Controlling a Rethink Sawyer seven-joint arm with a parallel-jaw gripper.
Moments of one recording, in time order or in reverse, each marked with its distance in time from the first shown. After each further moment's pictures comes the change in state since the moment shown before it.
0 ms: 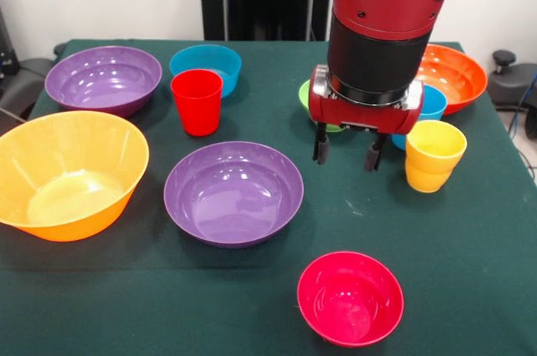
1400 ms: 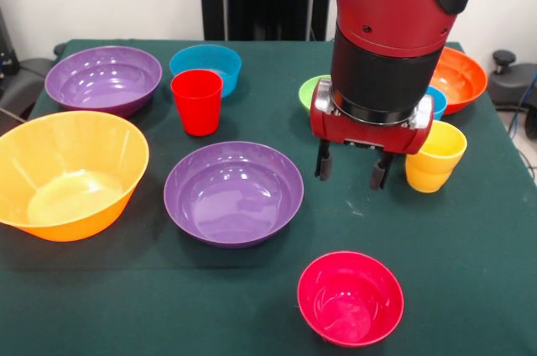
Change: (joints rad) arm 0.019 0.071 0.000 -0.176 0.008 0.110 0.000
